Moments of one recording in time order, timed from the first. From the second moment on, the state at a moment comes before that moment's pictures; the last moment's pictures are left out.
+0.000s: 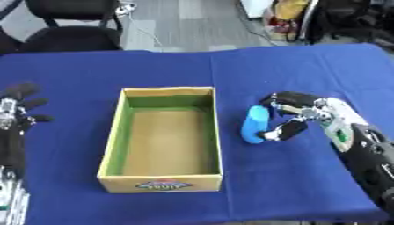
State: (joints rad) left arm -0.06 0.23 0.12 -1.76 -0.05 -0.03 0.13; right arm -0.63 -0.41 0.22 -1.05 0.88 -0.47 0.49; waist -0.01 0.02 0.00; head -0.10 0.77
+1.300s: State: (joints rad) left arm -0.06 0.23 0.12 -1.75 -0.05 -0.03 0.13; right arm -0.62 -0.41 0.19 -1.16 0.80 -0.44 0.42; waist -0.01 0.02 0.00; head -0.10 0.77
